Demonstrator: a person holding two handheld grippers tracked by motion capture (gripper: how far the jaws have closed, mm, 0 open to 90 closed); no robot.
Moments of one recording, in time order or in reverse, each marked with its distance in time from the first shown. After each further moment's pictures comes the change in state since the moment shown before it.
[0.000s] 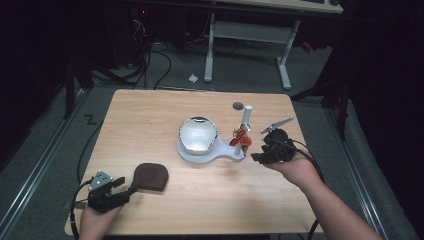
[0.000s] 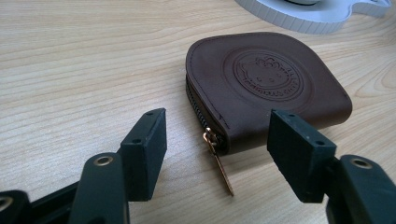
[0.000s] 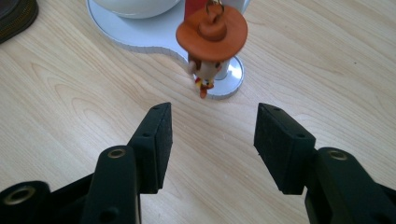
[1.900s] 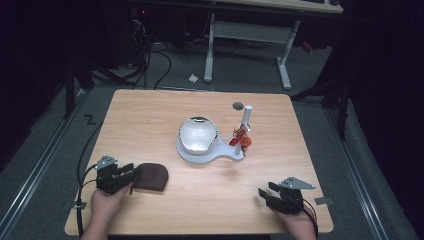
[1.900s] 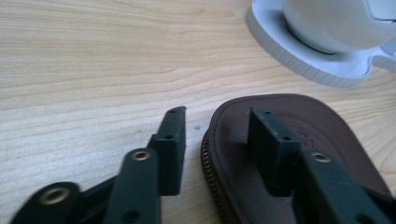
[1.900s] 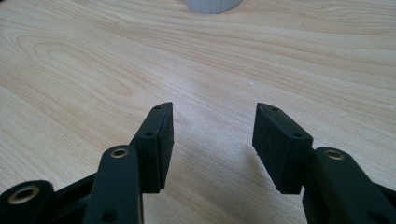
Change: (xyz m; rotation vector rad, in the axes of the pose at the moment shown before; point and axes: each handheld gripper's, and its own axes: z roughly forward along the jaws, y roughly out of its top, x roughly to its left) left arm 0.017 0.031 0.037 -0.032 -0.017 -0.126; right arm 0.014 -0.163 0.066 -0.338 -0.007 0.154
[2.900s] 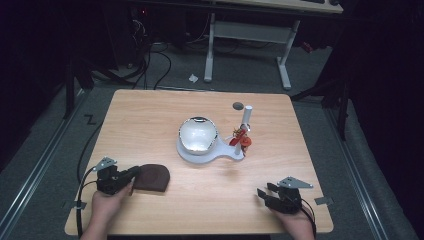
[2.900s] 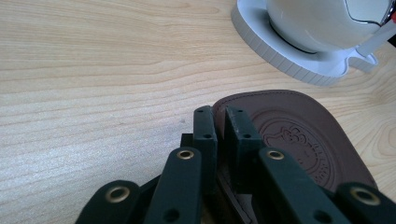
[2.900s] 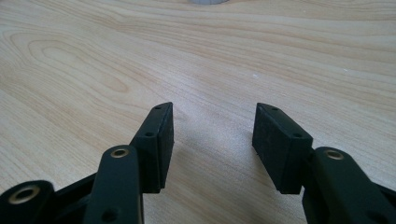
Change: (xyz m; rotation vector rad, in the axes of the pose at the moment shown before) left arm 0.002 -0.007 0.000 -0.002 -0.063 -0.024; right arm 0.000 -0.002 0.006 0.020 0.007 0.026
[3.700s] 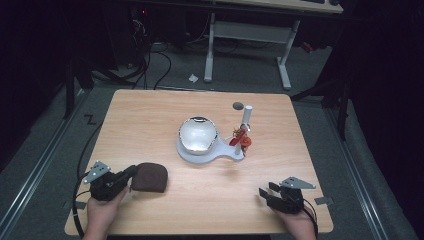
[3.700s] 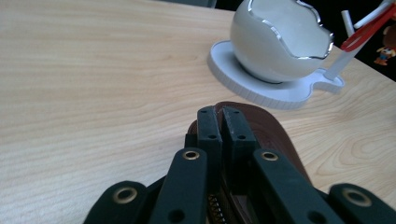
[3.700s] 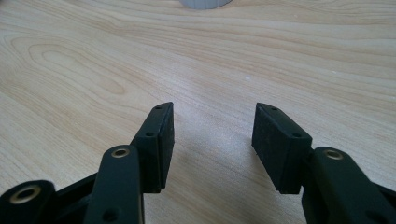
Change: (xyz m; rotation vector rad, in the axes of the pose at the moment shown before) left arm -0.033 0.004 -0.037 -0.168 0.014 0.108; right arm -0.004 0.000 -0.004 -0.017 -0.003 0.001
